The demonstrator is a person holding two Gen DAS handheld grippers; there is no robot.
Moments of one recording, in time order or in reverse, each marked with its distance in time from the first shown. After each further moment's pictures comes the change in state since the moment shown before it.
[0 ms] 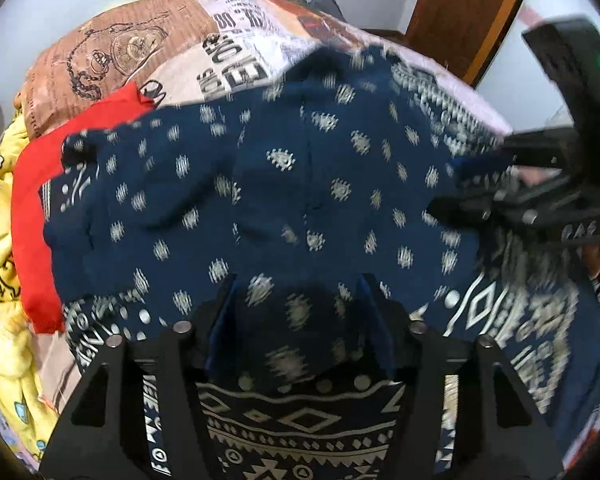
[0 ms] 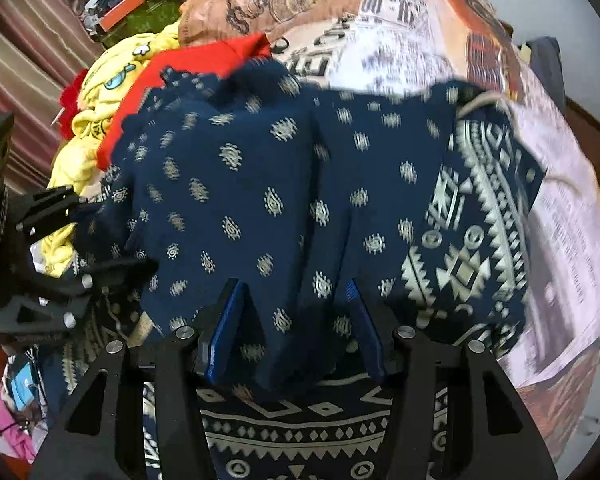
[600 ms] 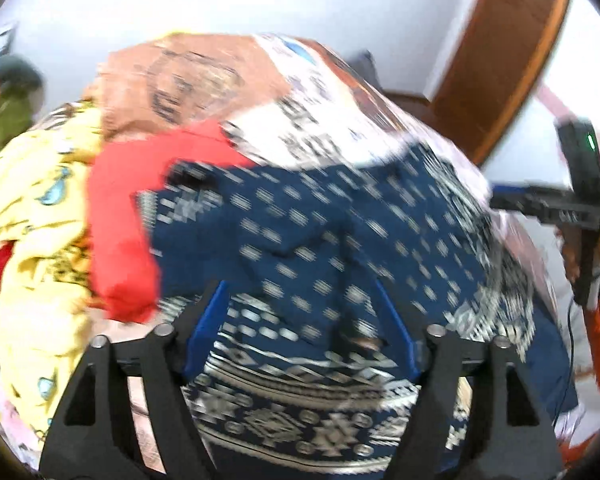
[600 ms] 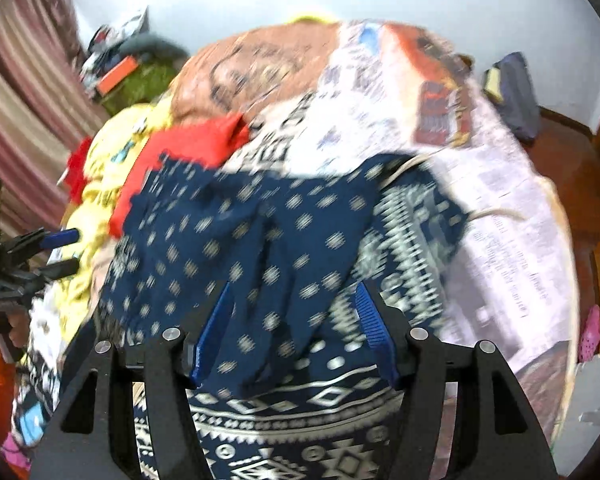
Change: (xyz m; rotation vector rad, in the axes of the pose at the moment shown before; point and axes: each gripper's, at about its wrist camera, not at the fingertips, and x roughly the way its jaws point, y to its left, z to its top) left arm -0.108 0.084 -0.004 -0.197 -0.196 0.019; right arm -0.074 -0.037 0.001 0.094 -0.228 -0.014
